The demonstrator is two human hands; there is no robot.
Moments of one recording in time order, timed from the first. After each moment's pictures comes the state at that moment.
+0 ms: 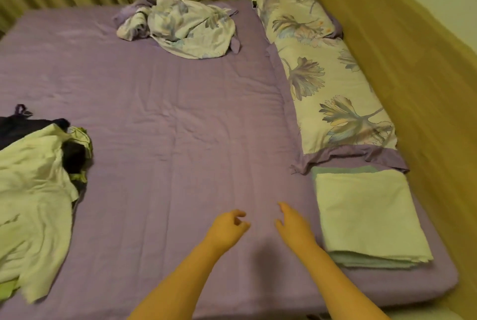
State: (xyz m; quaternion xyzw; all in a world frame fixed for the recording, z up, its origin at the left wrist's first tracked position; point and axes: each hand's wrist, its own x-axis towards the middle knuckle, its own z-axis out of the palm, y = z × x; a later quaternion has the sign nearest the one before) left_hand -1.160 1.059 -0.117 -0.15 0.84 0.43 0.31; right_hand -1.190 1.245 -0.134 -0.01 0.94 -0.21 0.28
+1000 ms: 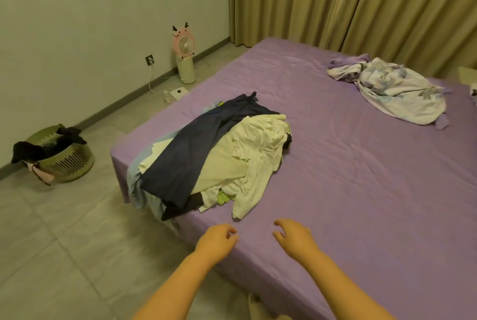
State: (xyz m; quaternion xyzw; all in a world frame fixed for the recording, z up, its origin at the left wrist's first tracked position) left_hand -0.787 0.670 -0.058 -0.40 0.82 0.39 0.13; right_hand -0.953 0.811 -0.056 -0.41 0.87 -0.05 0.27
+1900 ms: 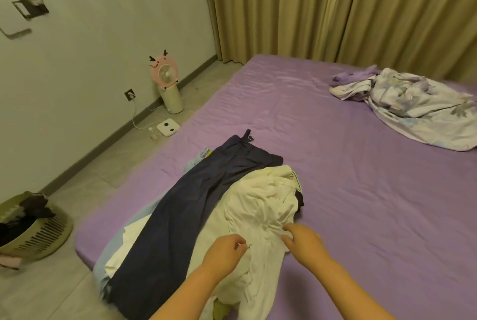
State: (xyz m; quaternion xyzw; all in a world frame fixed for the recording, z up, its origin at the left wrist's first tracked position) left_hand -1.021 0.456 -0.063 -0.37 0.84 0.39 0.12; right_hand -1.182 0.602 -0.068 -0.36 0.88 -0.12 0.27
